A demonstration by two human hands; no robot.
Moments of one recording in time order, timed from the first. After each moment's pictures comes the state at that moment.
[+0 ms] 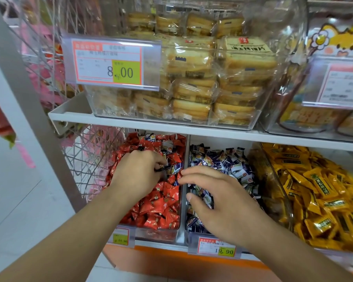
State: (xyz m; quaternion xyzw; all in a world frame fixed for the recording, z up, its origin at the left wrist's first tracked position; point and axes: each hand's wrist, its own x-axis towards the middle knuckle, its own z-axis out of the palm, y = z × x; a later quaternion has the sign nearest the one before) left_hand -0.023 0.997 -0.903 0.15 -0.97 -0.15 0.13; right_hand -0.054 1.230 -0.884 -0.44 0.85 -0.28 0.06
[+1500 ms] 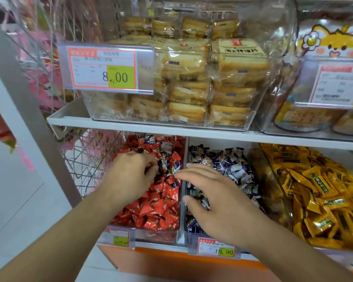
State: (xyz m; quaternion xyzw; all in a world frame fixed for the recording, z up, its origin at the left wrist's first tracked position) left_hand -0.009 0.985 -0.900 0.12 -0.97 -0.12 0.16; right_hand -0.053 1.226 -0.876 -0.45 0.86 -0.24 0.06
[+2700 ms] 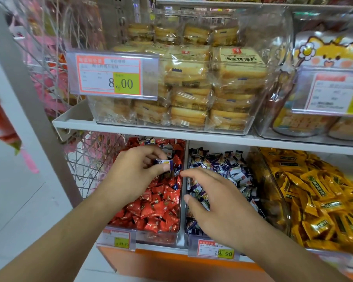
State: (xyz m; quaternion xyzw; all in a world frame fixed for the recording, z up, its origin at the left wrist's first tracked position) left_hand -0.003 0.997 -0.881 0.12 -0.90 -0.37 0.19; right_hand -0.047 1.226 -0.875 -0.40 0.87 -0.29 0.06
